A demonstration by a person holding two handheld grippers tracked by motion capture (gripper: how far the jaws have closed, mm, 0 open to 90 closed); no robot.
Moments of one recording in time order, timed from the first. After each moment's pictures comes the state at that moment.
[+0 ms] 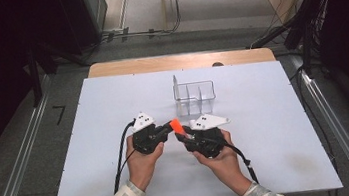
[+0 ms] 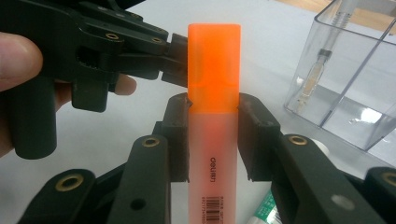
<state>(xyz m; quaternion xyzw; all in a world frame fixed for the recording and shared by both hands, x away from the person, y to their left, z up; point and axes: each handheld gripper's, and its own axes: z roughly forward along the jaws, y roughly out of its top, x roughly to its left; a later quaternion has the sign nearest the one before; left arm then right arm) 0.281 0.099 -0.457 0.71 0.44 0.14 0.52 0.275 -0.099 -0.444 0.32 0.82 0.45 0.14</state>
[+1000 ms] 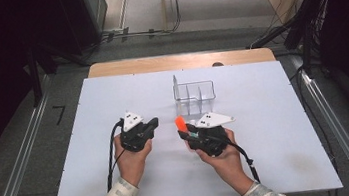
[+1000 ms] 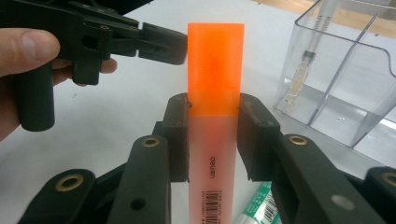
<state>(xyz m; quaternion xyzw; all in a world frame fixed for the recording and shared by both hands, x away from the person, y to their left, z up) 0.289 0.135 -0.465 0.70 0.49 0.21 0.47 0.277 -0.107 -0.441 0.34 0.81 0.46 0.14</state>
